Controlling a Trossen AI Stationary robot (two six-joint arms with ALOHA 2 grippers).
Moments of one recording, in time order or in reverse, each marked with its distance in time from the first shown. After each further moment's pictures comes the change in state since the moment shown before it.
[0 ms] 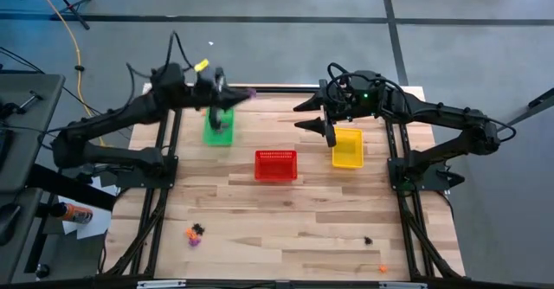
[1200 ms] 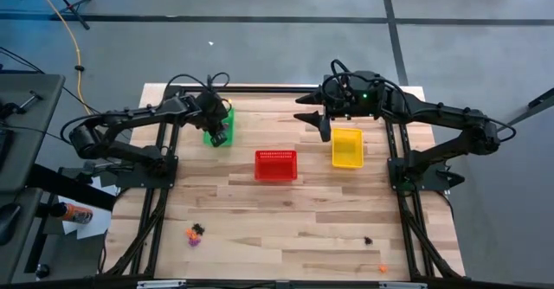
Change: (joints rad) left arm 0.223 0.250 -0.347 -0.535 -0.307 0.343; right arm 0.000 0.000 0.000 -0.020 0.166 0.014
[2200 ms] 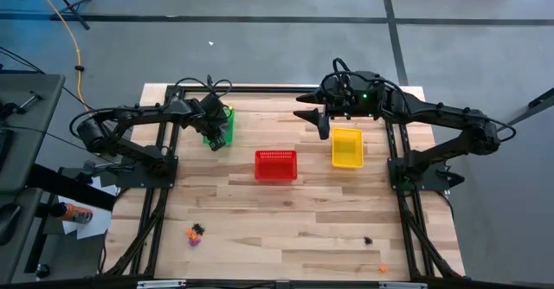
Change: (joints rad) left arm 0.013 0.097 -0.035 -0.005 -0.014 -0.004; right arm 0.000 0.000 0.000 0.002 0.045 0.076
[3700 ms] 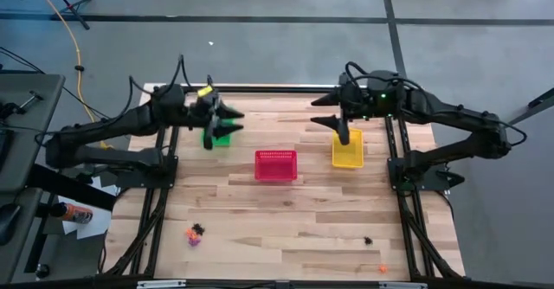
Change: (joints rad) left arm -0.395 -0.487 0.226 0.407 0.227 -0.412; right arm 0.000 -0.125 -0.001 -0.182 -0.065 -0.177
